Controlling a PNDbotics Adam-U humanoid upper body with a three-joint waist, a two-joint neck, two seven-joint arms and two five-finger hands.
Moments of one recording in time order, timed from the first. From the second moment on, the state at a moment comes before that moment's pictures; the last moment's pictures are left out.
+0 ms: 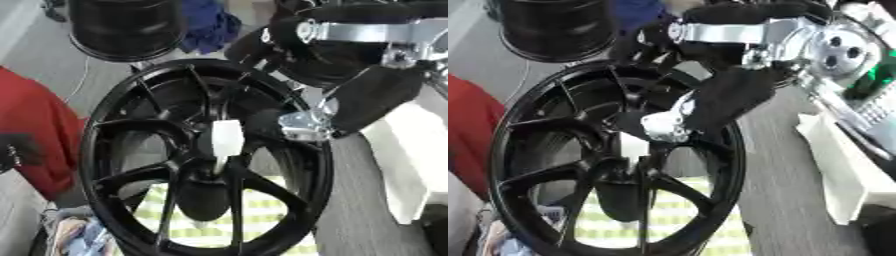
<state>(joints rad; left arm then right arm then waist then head) -0.14 0.20 0.56 -1.68 0.05 -0.12 -0.91 -1.00 -0.60 0.58 -1.93 -0.02 0.49 0.62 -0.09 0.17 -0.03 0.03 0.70</state>
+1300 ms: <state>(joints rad) -0.15 0.20 0.56 -1.67 0.05 -0.14 -0.91 -0.96 -0.48 0.62 -1.68 0.29 0.33 0.73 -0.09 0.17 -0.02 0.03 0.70</state>
